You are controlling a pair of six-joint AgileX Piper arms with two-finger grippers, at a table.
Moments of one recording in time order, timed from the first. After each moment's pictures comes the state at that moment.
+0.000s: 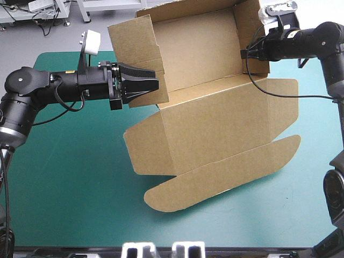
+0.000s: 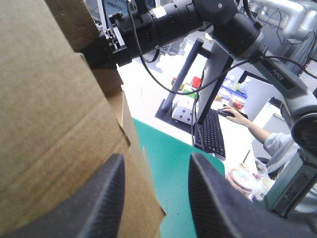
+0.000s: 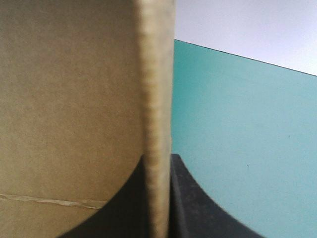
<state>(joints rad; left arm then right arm) -0.12 1.39 -1.46 -1.41 1.23 1.04 0.05 1.69 -1.93 0.46 1.04 -0.38</state>
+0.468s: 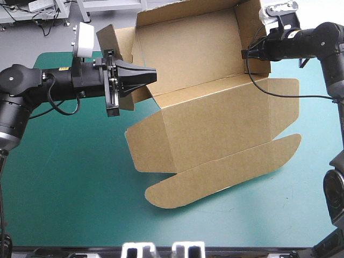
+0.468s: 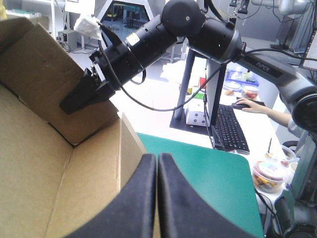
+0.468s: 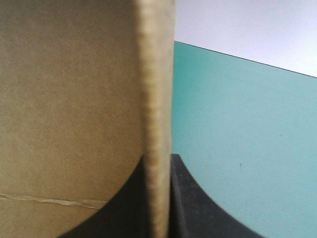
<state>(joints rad) -0.13 1.37 -1.52 -1.42 1.23 1.21 0.05 1.69 -1.93 0.44 1.04 -0.37</state>
